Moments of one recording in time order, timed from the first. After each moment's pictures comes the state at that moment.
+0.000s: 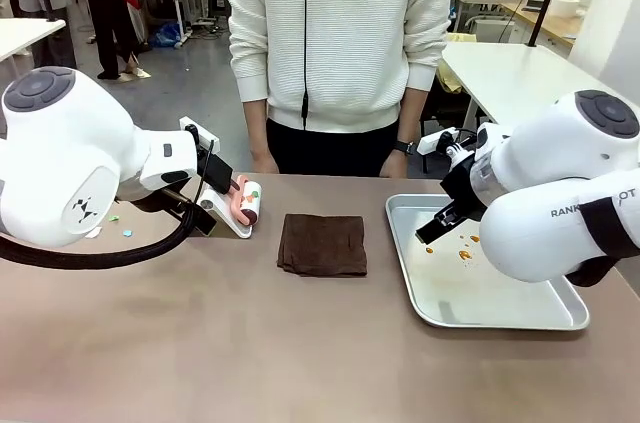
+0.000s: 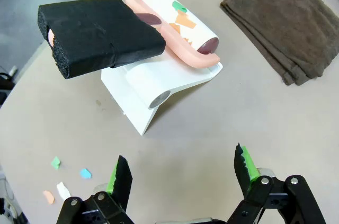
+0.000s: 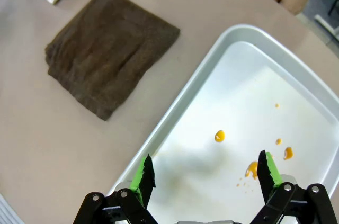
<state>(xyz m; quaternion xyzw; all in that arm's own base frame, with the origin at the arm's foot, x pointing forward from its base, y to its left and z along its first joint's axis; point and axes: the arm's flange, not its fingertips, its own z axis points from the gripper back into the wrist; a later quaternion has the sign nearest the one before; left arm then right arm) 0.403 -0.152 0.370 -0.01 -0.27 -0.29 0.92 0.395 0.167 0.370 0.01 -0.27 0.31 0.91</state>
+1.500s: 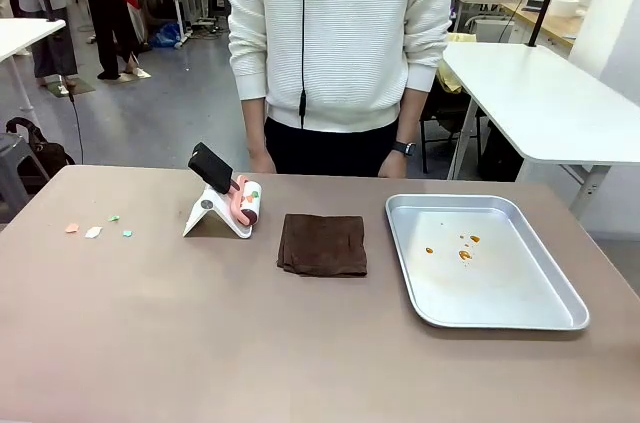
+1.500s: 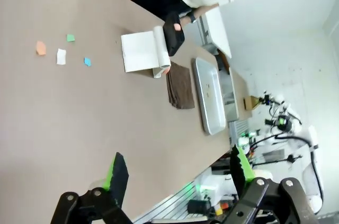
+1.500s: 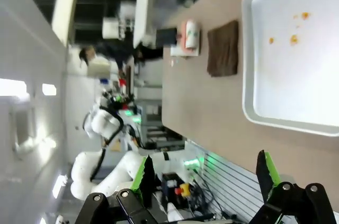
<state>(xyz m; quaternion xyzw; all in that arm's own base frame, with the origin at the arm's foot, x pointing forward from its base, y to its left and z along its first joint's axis) 0.278 0.191 0.432 -0.50 -0.25 0.08 0.83 0.267 -0.150 0.483 0.51 -0.16 -0.07 0.84</state>
